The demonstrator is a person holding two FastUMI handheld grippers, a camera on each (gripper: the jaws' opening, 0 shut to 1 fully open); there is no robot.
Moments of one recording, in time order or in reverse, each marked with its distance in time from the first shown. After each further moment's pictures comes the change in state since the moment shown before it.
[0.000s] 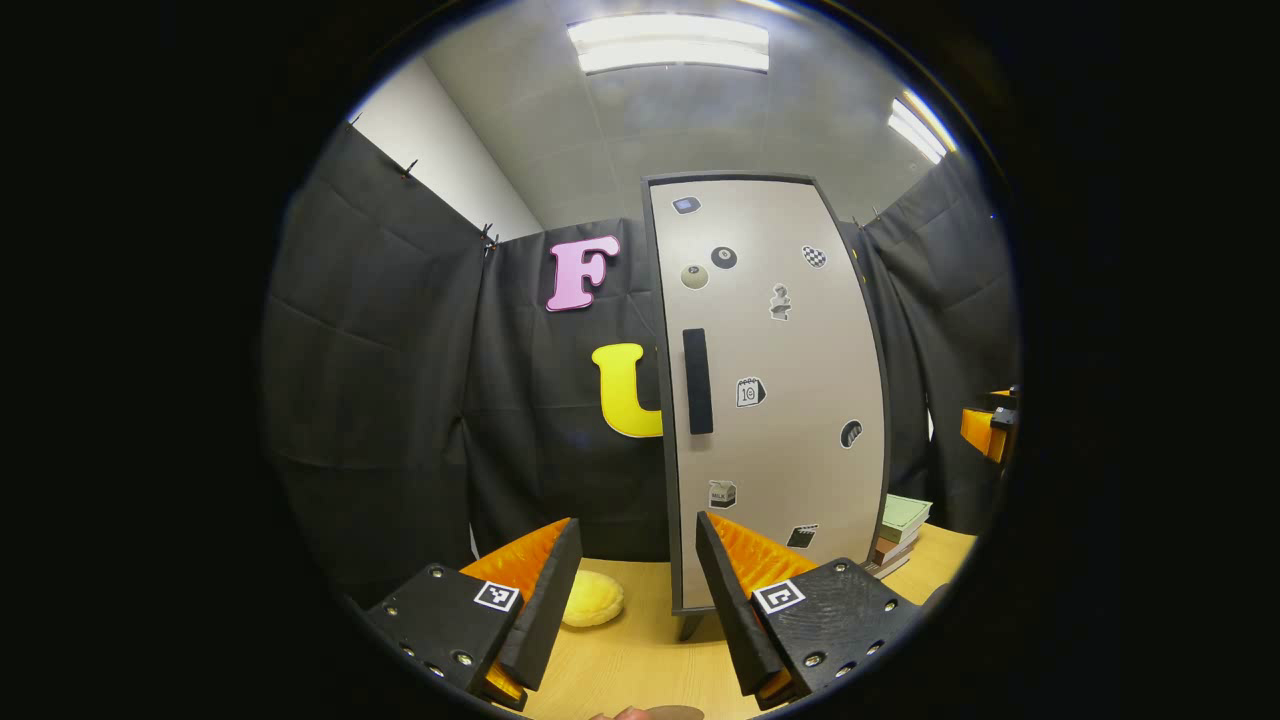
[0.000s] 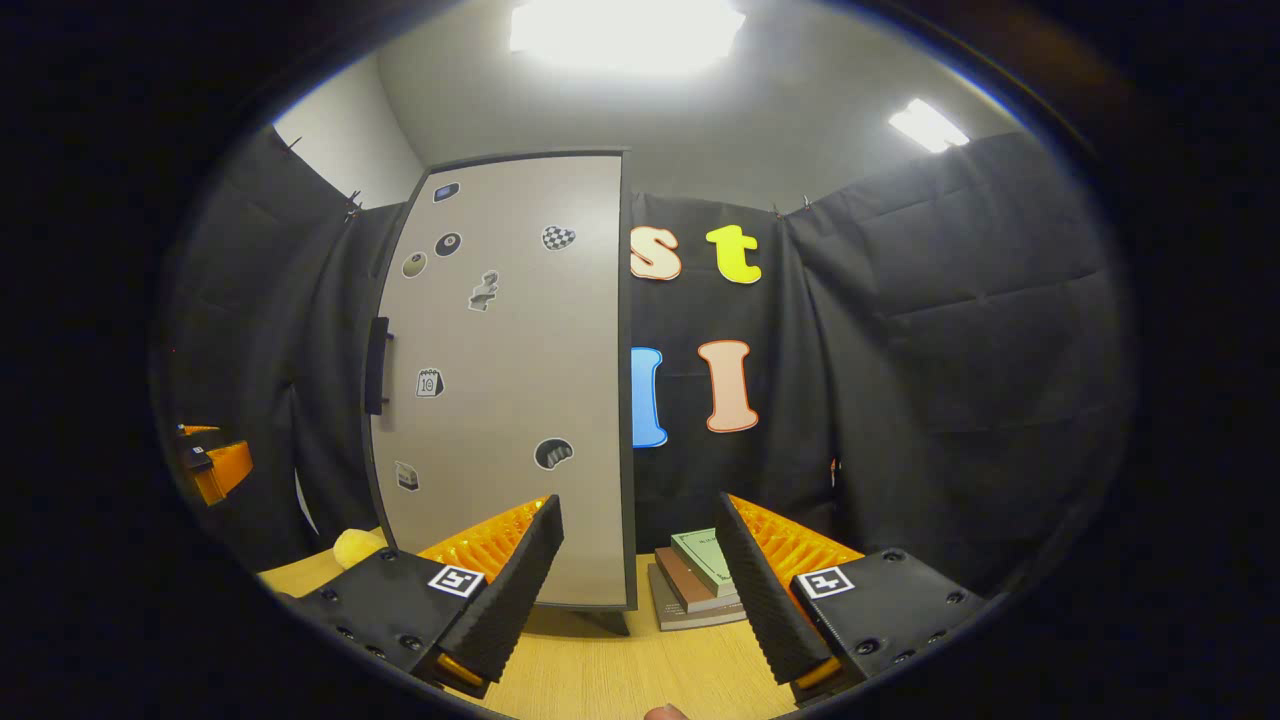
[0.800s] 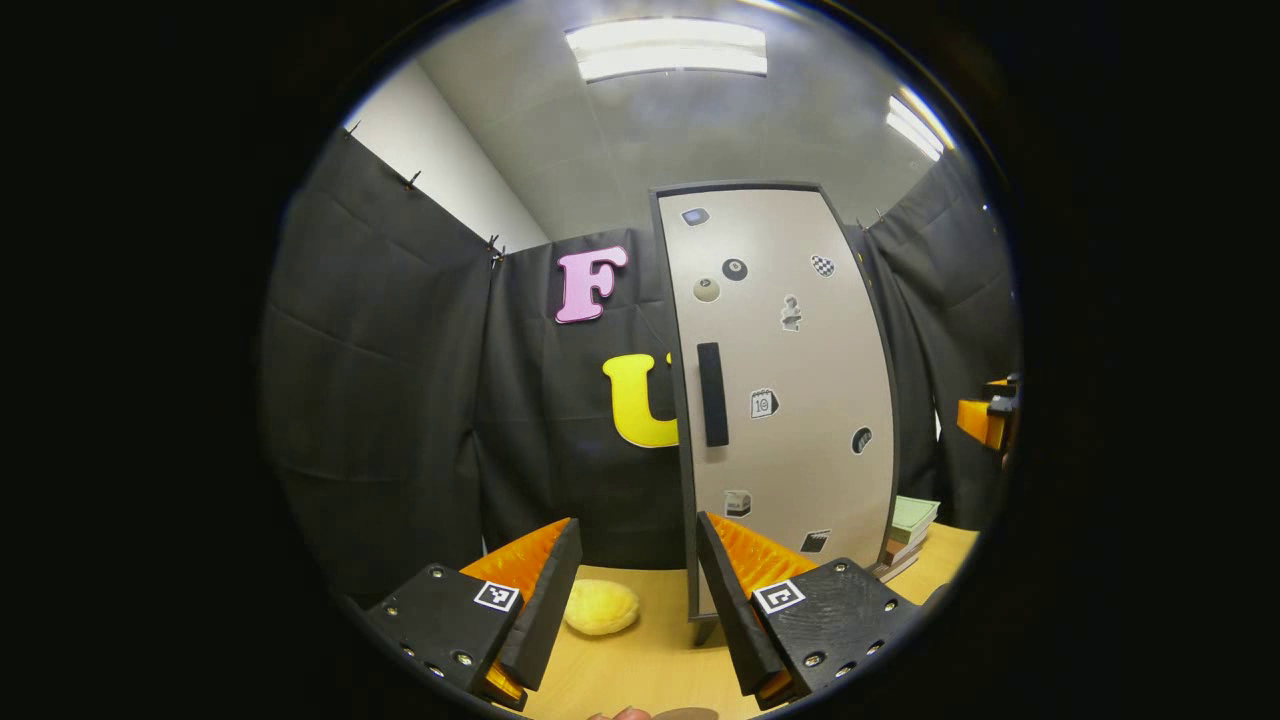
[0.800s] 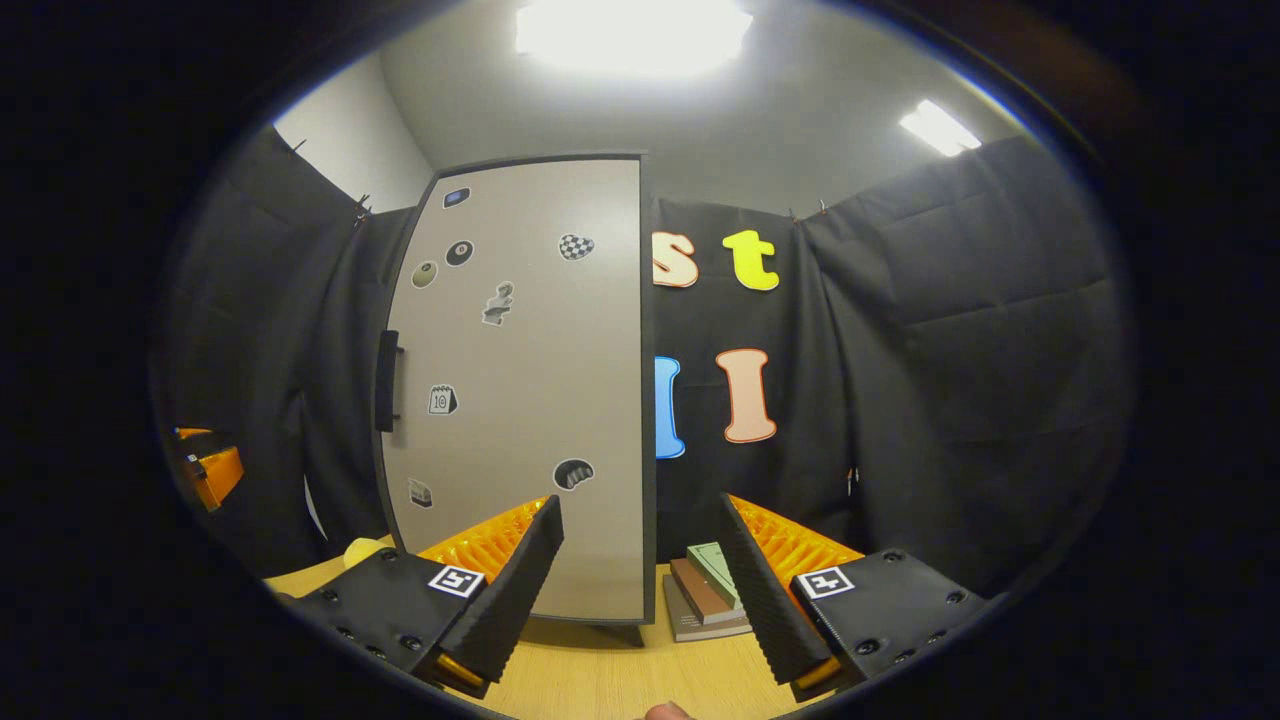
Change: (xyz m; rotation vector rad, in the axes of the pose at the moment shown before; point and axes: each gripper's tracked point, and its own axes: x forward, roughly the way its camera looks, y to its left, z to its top) left arm 0.003 0.039 0.015 0.040 -0.024 0.049; right arm 0.024 0.026 0.020 -0.010 -0.011 0.046
